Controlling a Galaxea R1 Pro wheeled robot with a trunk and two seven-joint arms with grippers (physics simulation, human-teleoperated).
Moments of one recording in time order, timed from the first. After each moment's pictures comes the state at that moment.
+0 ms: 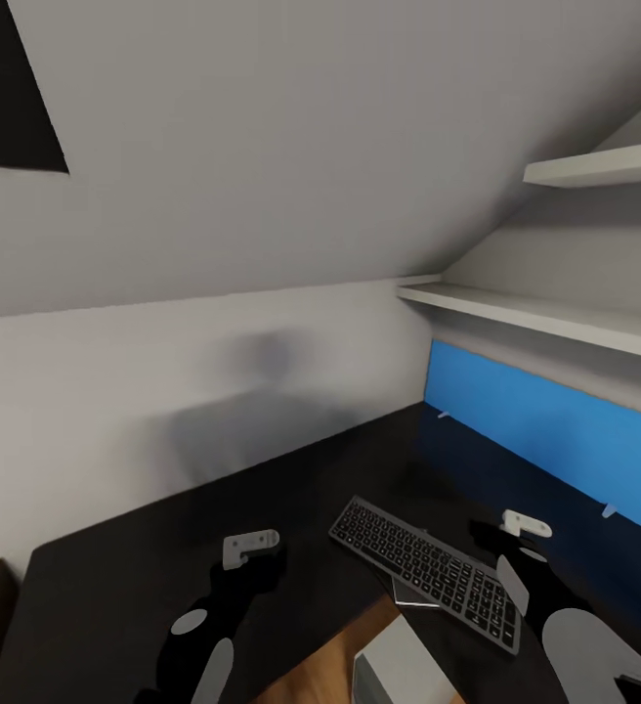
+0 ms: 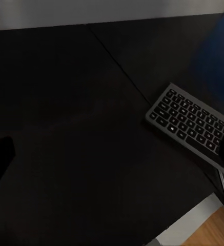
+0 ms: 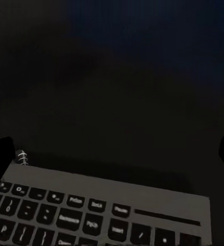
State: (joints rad) left arm -0.11 -0.12 -0.26 -1.51 0.28 0.48 0.29; right arm -0.70 -0.12 -0.32 -0.37 -0.03 0.03 -0.09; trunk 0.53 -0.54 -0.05
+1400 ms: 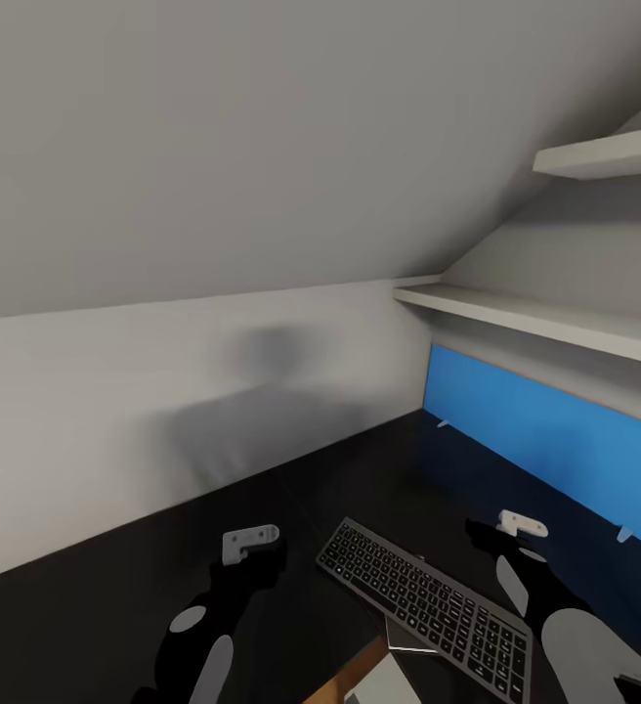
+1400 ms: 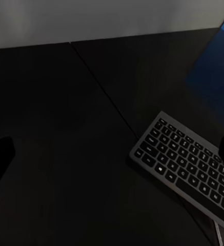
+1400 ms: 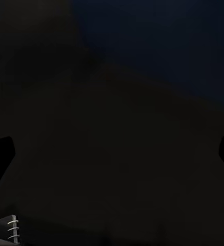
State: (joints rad) left arm -0.11 -0.13 -0.26 -1.54 0.28 0.48 0.29; right arm -0.70 -0.12 -0.32 -0.37 -0.04 0.03 -0.05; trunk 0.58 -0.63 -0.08
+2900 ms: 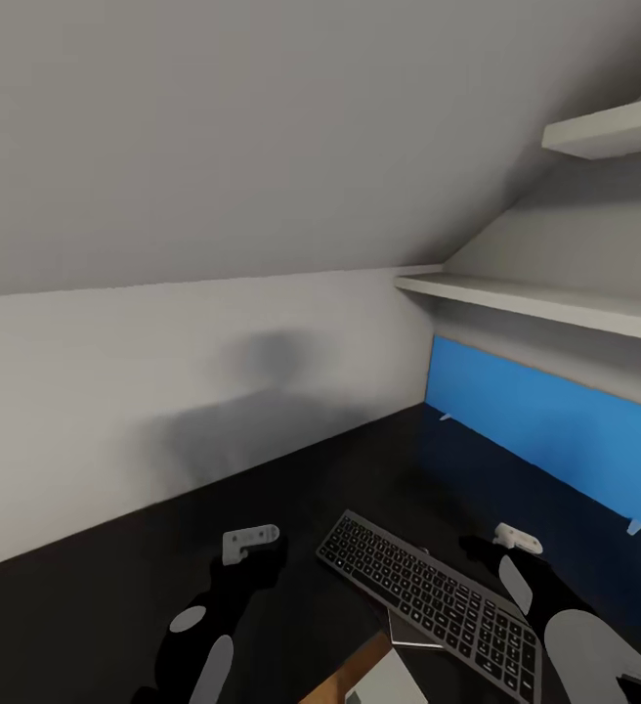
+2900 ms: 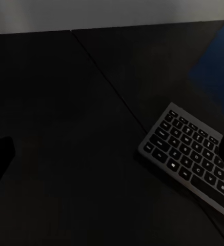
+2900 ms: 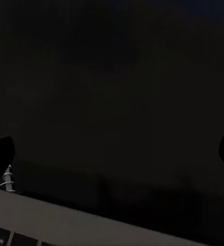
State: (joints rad) left arm -0.11 -0.13 -0.26 -1.54 0.28 0.48 0.29; right arm -0.70 -0.13 -0.33 -0.36 -0.12 0.23 -0.02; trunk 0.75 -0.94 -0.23
